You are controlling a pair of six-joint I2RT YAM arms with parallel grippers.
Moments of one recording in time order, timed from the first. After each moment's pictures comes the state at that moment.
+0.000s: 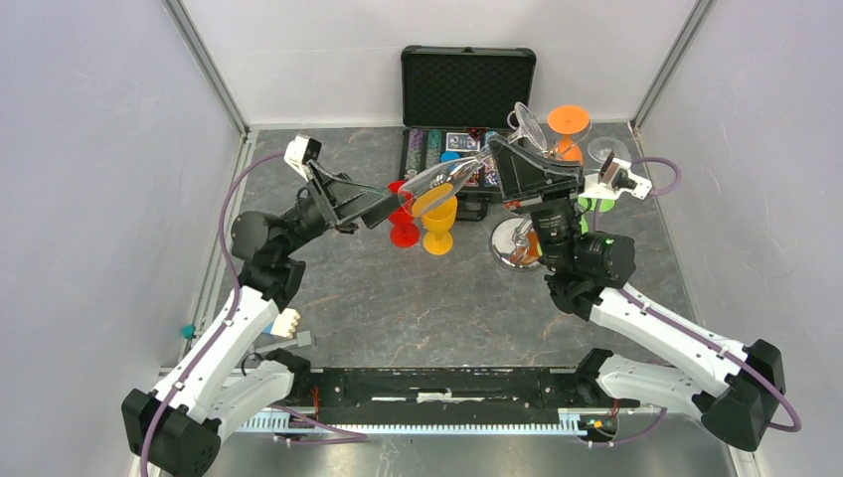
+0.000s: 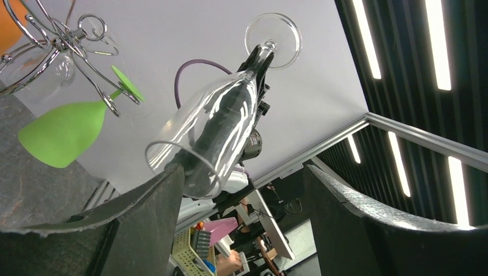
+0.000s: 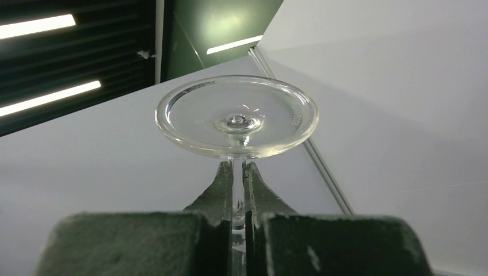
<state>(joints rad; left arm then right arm) -0.40 0.91 0.79 0.68 0.69 -1.58 0.83 1.03 0.83 1.07 0.19 0.58</state>
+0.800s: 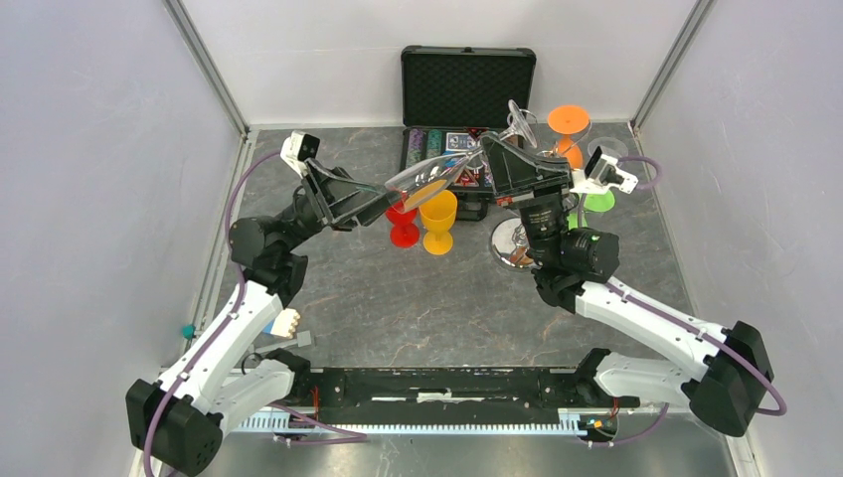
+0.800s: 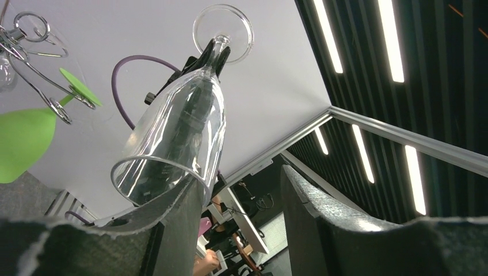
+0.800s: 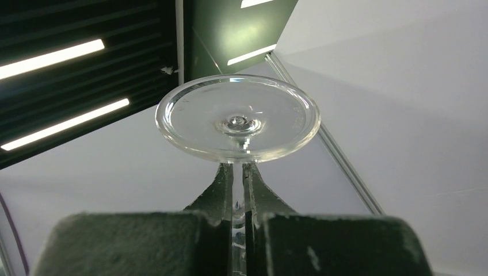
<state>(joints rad) -0.40 0.95 0.78 0.88 0.69 -1.74 0.83 1.12 0.83 1.22 0.18 0.68</state>
